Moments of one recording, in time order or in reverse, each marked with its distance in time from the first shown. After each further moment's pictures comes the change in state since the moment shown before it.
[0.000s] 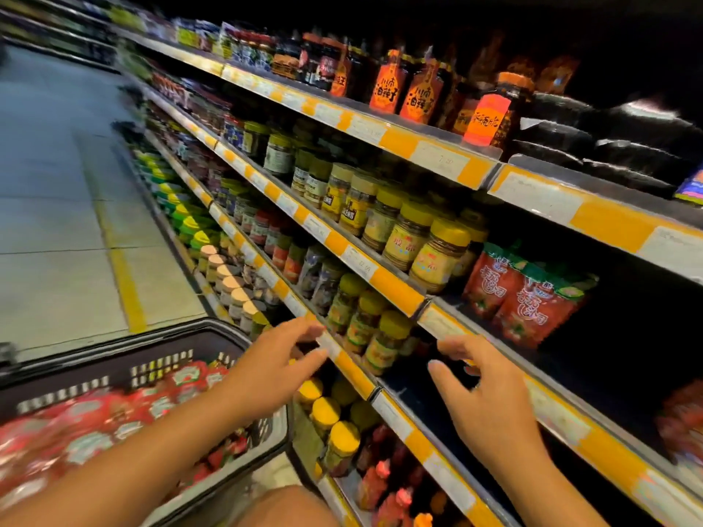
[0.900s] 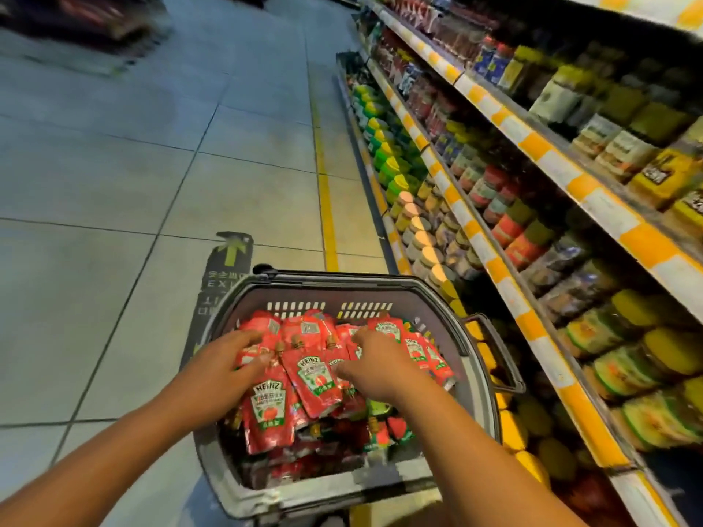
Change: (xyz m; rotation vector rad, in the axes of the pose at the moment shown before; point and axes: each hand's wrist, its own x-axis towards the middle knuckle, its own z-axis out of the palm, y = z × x) left_hand -0.211 -0.256 -0.161 0.218 0.292 -0.732; right_hand -0.015 -0.190 0.389 -0.240 -1.159 -0.156
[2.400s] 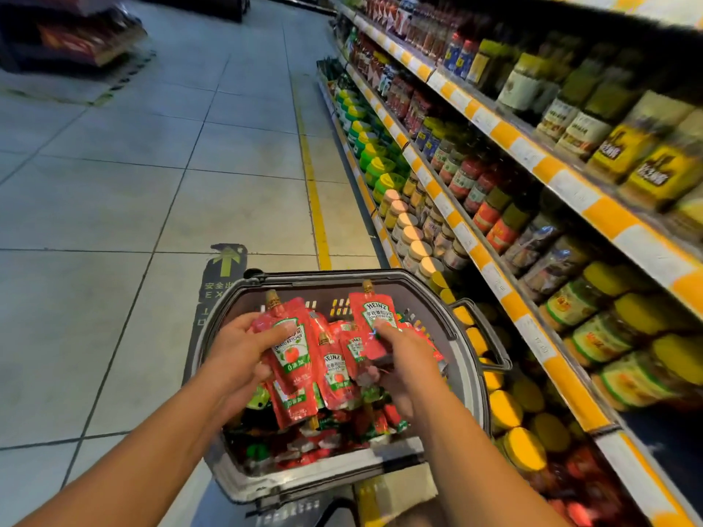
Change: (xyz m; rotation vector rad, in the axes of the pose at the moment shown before) left_hand 0.003 0.067 0.014 -1.171 0.026 -0.332; right_hand -0.014 0.047 0.019 1.451 0.212 0.214
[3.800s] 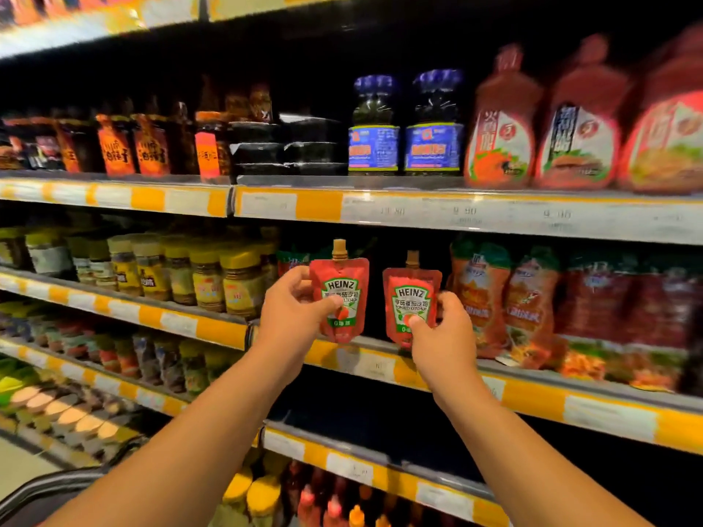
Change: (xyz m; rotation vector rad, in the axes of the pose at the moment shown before) left_hand -0.300 -0.048 0.502 0.364 -1.084 0.571; right_hand -0.369 -0.100 -0.399 -0.150 1.271 -0.788
